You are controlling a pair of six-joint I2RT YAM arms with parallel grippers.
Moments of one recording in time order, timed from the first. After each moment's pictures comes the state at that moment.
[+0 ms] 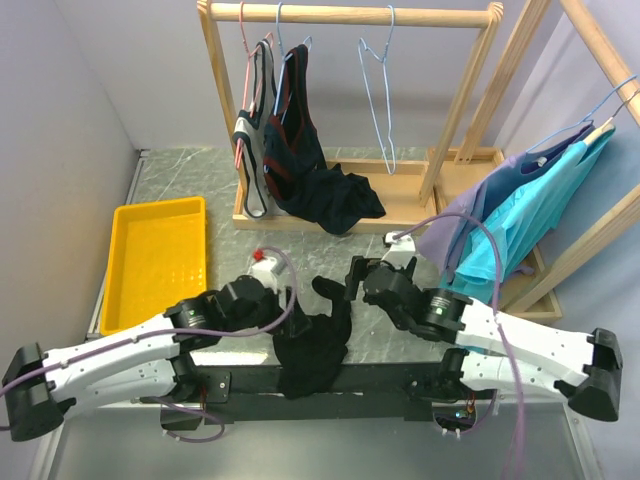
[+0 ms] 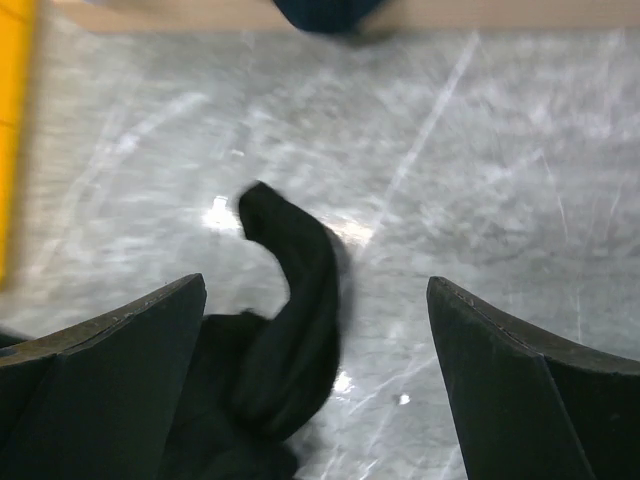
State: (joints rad) left arm -1.04 0.86 0.54 -0.29 0.01 -0.76; right arm 1.12 0.92 0.74 -0.52 0.71 0.80
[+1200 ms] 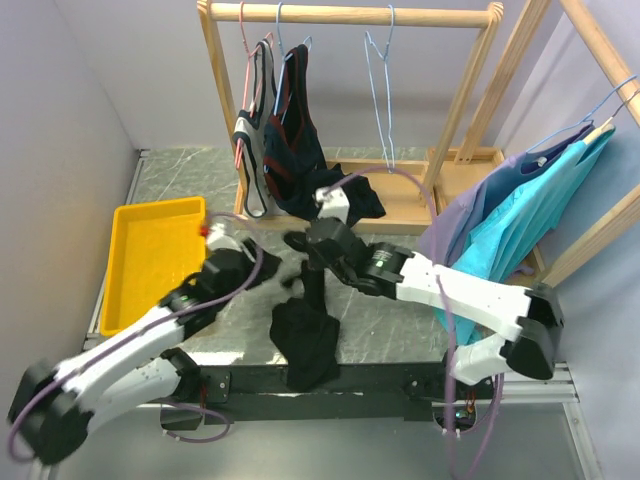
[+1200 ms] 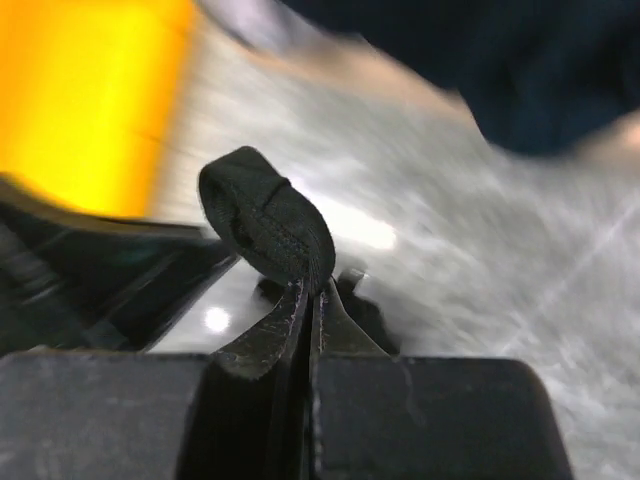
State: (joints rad) left arm -0.70 0.91 0.50 -0.06 -0.25 -0.95; right arm 1.05 1.40 1.18 -0.42 0.50 0.60
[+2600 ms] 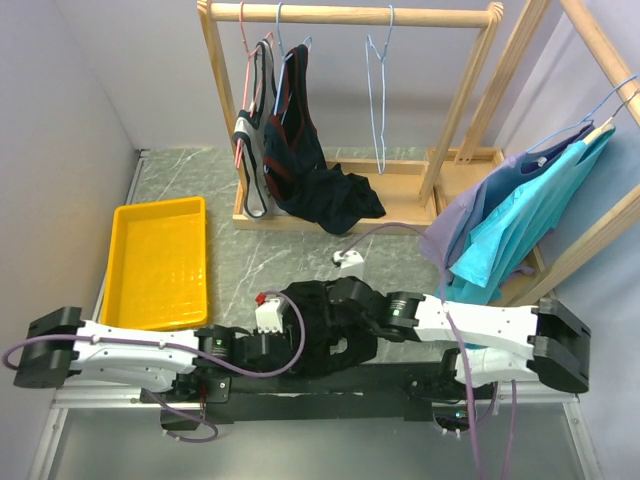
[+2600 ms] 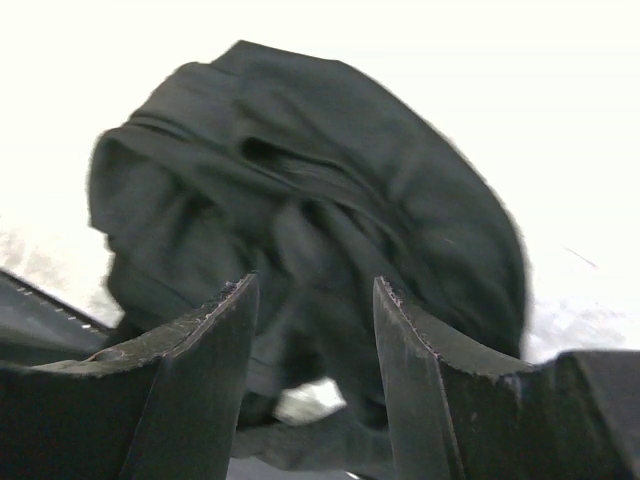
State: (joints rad) left arm -1.45 0.95 0.44 -0.38 -0.36 -1.29; right arm 1.17 1.17 0.68 -0.31 0.43 0.71
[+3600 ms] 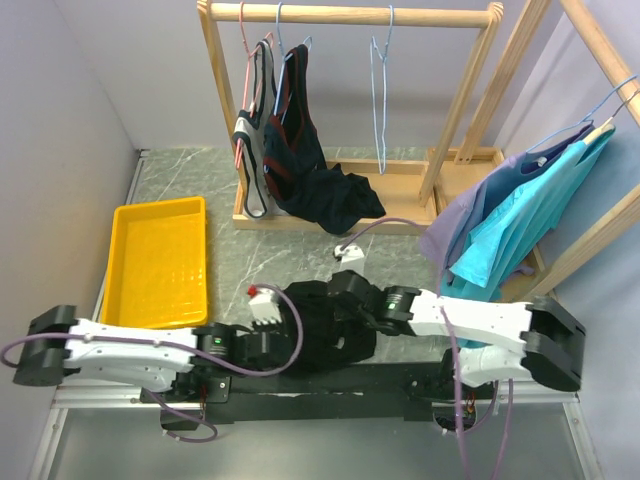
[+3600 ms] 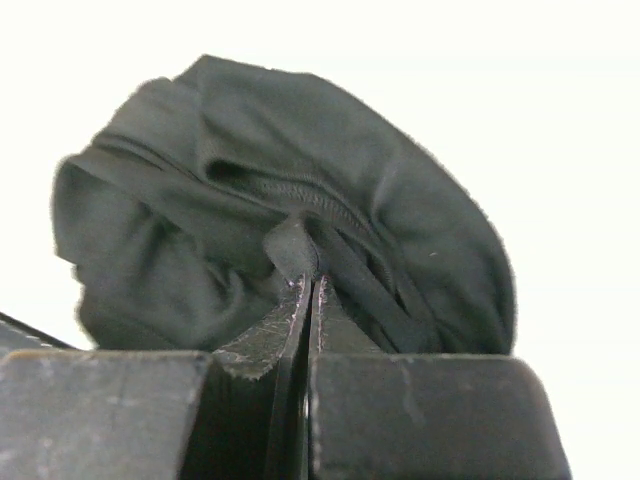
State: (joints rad) left arm -1.50 1.03 0.52 -0.35 -0.55 -1.39; right arm 1.13 1.27 0.71 -0.30 0.41 0.70
